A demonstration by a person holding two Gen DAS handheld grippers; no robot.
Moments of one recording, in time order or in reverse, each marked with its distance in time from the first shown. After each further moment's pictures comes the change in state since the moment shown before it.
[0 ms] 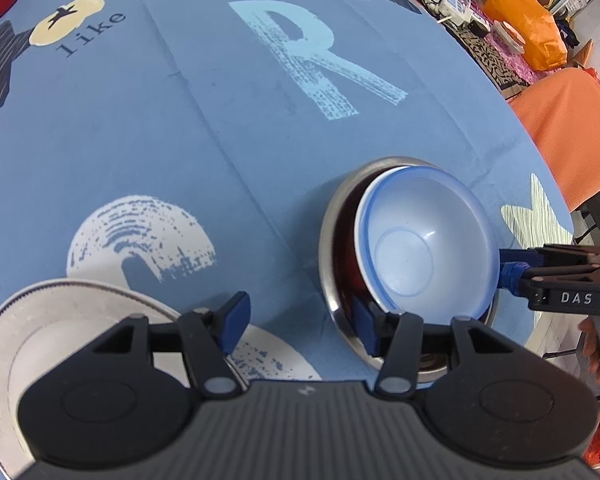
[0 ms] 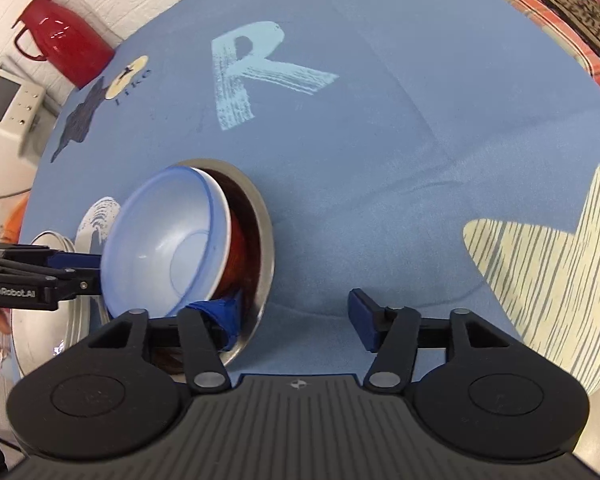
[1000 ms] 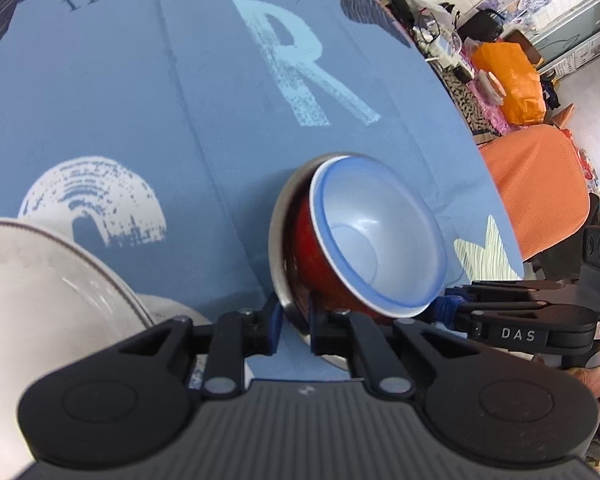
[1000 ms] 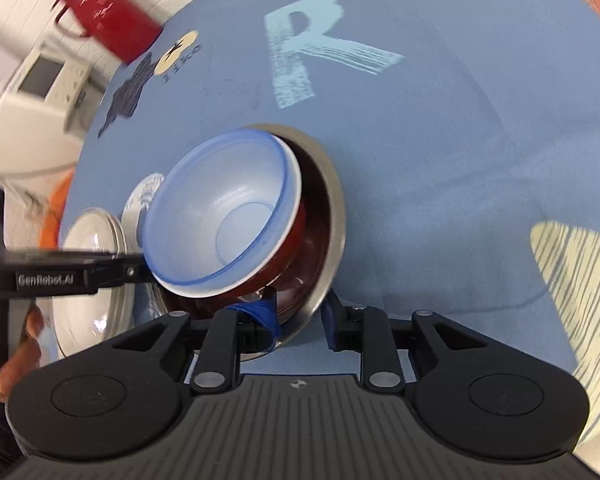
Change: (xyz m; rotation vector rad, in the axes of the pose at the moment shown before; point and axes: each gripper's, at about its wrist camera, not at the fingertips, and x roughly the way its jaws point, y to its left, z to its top) left arm 0.002 0.002 -0.013 -0.168 -0.067 -0.179; right arm 0.008 0.007 0.006 -0.008 0.077 0.177
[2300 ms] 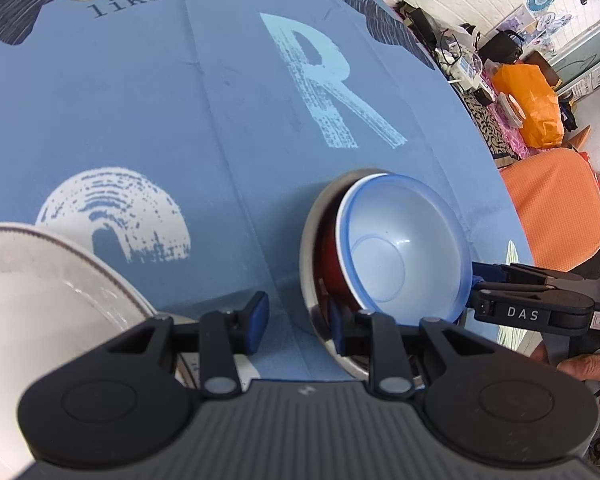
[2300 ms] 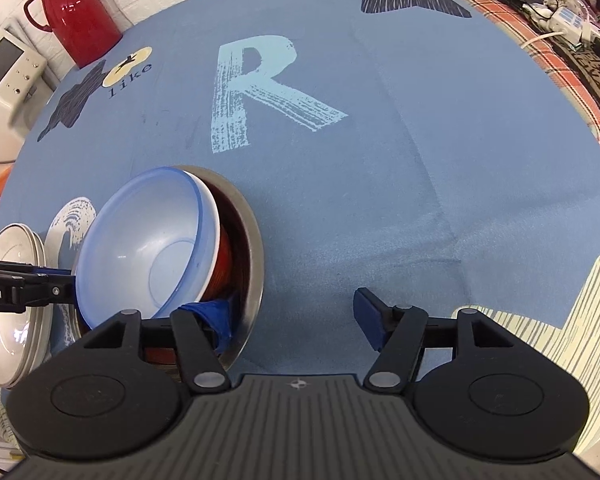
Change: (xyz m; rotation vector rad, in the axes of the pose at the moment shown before) left arm 0.001 0.006 0.000 -0.034 -0.063 0.069; right arm 0.004 0.000 0.023 -0.159 -0.108 -0.248
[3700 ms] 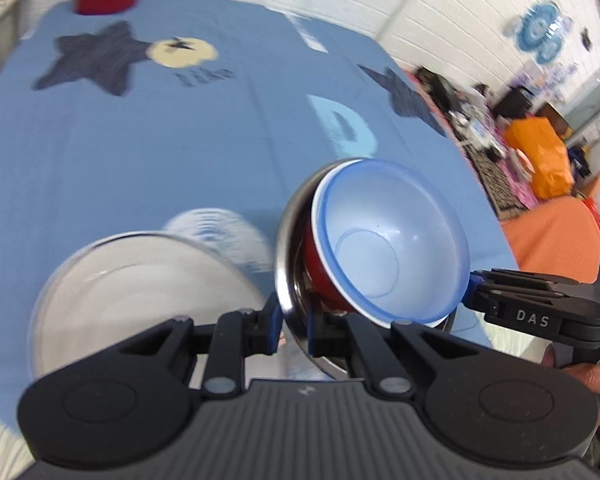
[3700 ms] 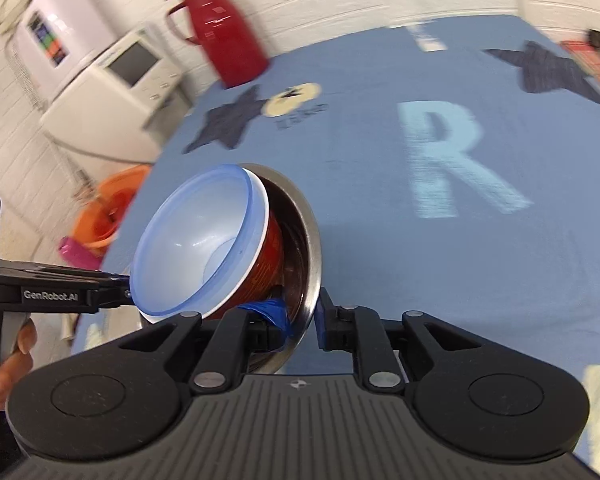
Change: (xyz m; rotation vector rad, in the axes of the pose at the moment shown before) left arm -0.111 0.026 -0.028 -0.057 -0.187 0.099; right arm -0.039 0.107 0.015 -0.162 -0.080 0.346
